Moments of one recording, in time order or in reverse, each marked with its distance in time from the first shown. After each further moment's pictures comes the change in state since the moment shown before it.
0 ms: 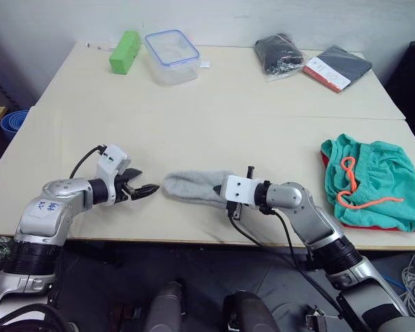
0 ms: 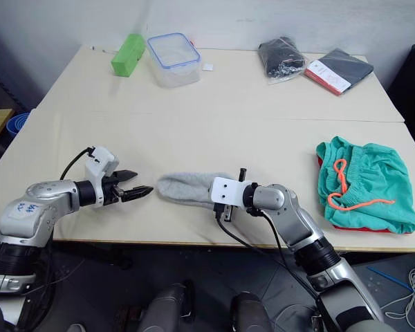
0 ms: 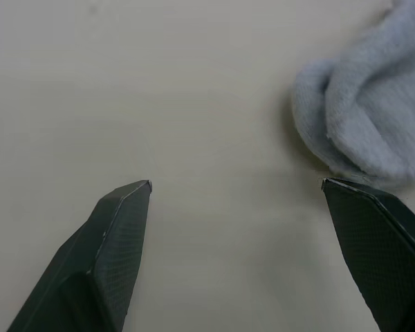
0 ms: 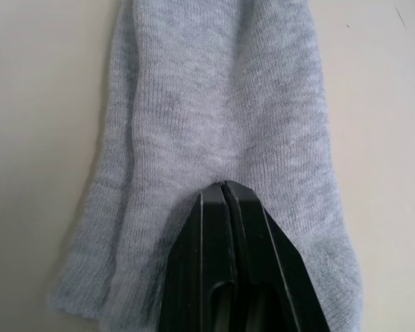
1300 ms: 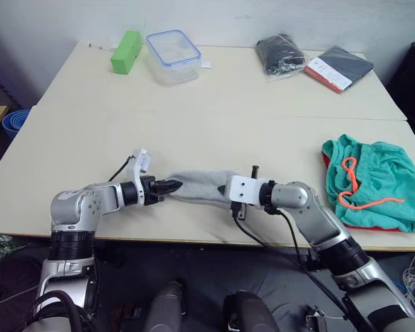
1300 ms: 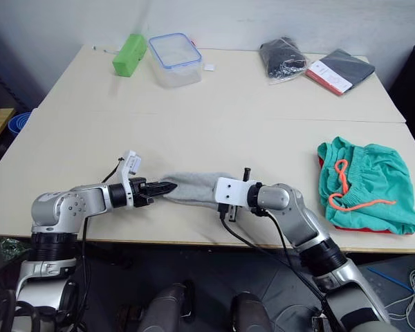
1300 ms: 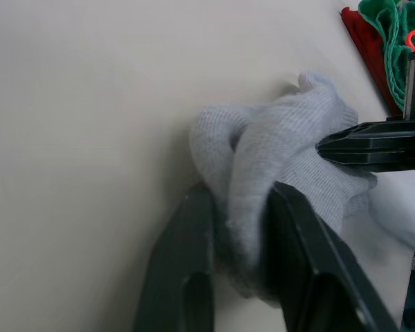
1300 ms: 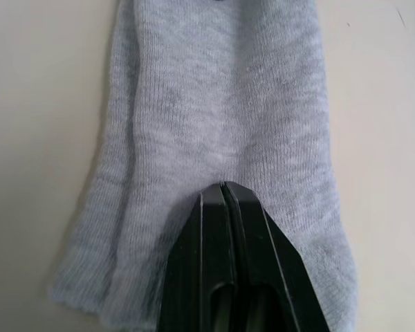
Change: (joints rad) left arm -0.134 -0.291 0.142 0.064 -0.212 0.523 0.121; right arm 0.024 -0.060 -0.023 -0.067 0.013 0.037 0.026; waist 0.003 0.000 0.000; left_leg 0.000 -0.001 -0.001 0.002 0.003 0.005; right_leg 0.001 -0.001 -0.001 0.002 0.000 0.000
